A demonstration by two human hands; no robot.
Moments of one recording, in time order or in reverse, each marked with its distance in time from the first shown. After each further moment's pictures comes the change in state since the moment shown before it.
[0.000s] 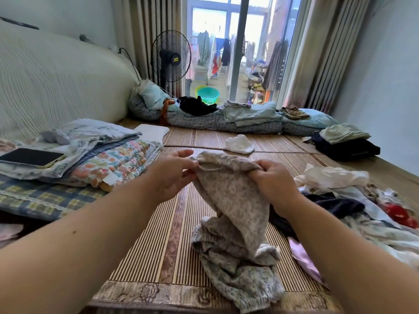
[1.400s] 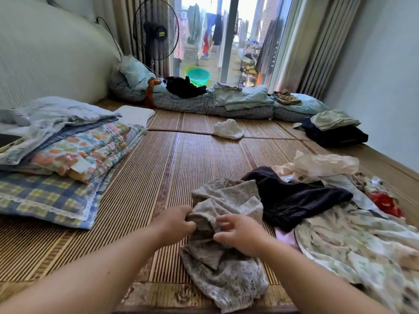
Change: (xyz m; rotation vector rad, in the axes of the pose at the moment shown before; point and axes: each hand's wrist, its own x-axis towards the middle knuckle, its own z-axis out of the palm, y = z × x) left_hand 0.036 -0.142 -0.022 1.292 -0.134 0.016; right_hand -0.027 0.118 0.033 -0.350 -0.562 0.236
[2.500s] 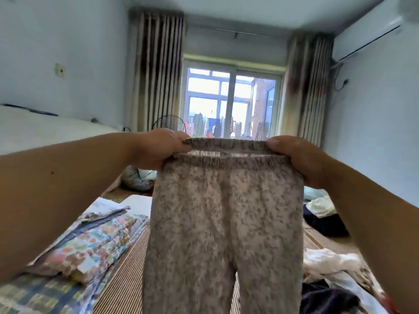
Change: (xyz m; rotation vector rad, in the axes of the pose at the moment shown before) left_hand -0.068 0.198 -0.298 -0.435 0.116 0.306; right_hand -0.101 -0.189 -0.272 0.416 0.316 -0.638
